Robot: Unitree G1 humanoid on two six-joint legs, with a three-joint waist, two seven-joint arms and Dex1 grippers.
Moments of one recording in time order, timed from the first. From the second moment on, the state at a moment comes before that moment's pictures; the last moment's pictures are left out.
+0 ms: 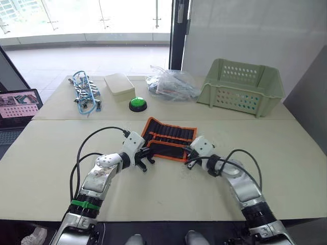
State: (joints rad) left arm -0.42 0.38 -0.08 0.10 -0.18 0.44 -0.69; right arm -0.38 -0.37 0.13 0.02 0.03 0.23 0.58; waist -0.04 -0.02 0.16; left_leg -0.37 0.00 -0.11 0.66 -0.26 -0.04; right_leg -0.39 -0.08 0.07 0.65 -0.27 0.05
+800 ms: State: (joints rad) left arm 0.11 0.71 0.45 -0.26 -0.54 0.45 -0.94; right arm -0.29 -0.70 -0.17 0.01 0.60 0.80 0.94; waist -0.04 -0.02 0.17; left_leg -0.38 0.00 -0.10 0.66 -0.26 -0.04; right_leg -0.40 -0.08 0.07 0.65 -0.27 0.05
